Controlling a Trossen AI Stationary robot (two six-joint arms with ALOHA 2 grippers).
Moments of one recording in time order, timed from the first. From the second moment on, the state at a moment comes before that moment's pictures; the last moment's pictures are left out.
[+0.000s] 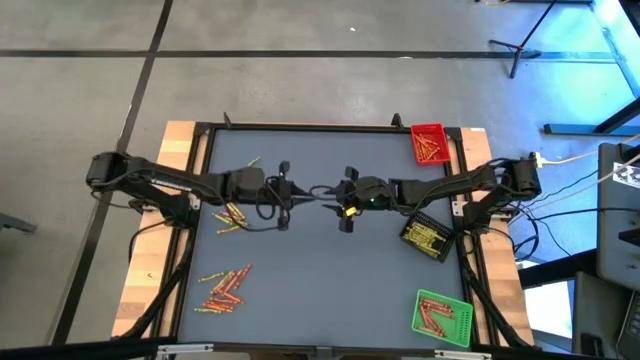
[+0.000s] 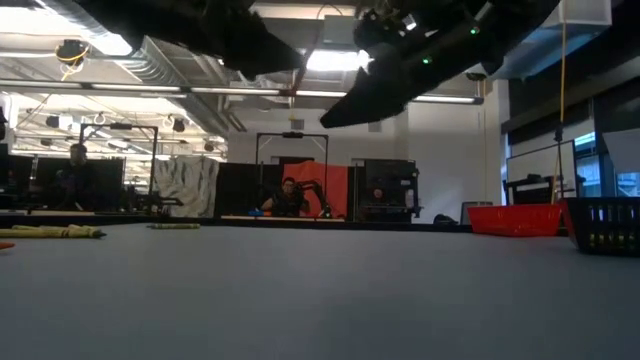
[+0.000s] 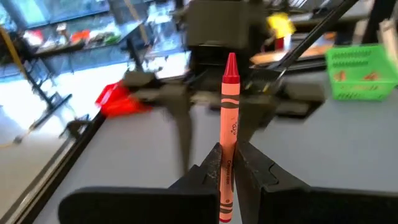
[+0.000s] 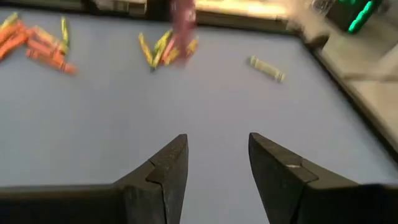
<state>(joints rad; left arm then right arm) 0.02 1.30 0.68 0.38 -0.09 0.15 0.00 1.60 0.89 0.25 0.14 -0.10</state>
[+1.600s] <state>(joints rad) -0.02 1.28 0.68 0.29 -0.12 0.16 0.08 1.51 0.89 0.17 0.11 -0.15</state>
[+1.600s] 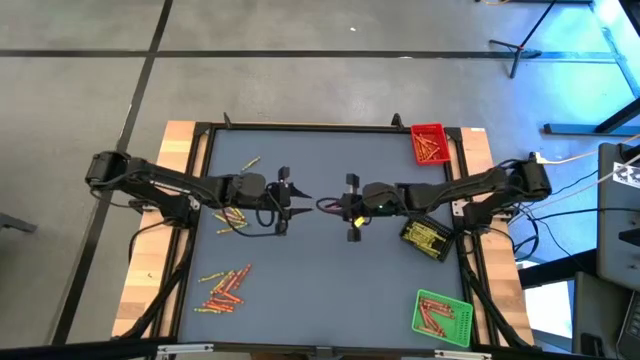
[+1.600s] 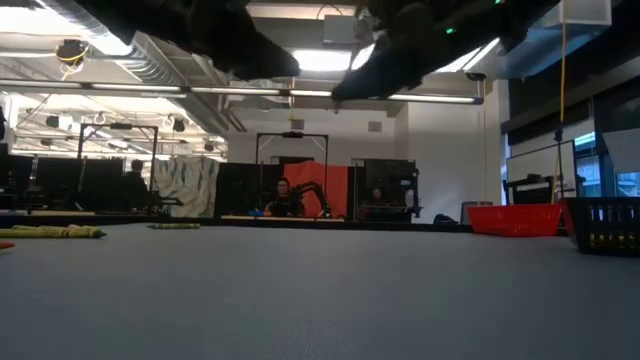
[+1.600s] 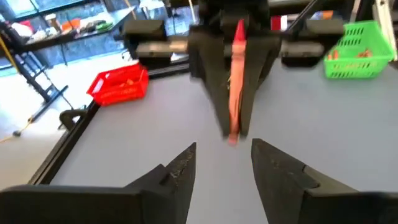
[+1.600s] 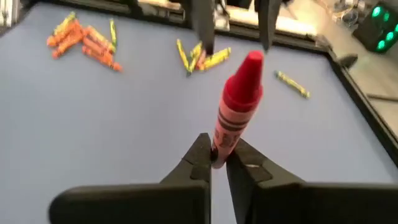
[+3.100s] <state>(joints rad) -0.02 1.27 0.68 0.24 -0.15 0.22 1.10 1.43 1.00 -0.84 -0.09 1.83</state>
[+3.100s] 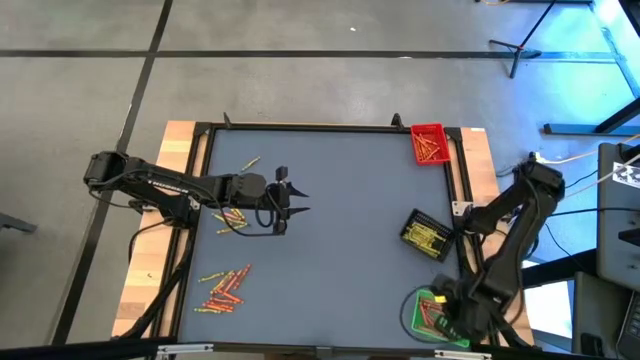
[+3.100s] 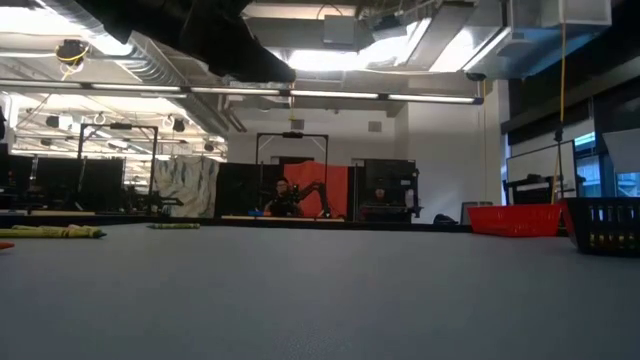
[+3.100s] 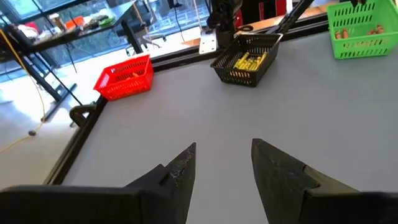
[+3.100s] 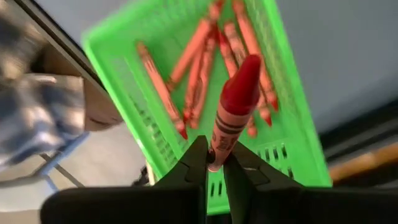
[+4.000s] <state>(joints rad) -0.02 1.27 0.68 0.26 -0.16 0.22 0.96 1.42 1.00 -0.93 0.27 1.56</state>
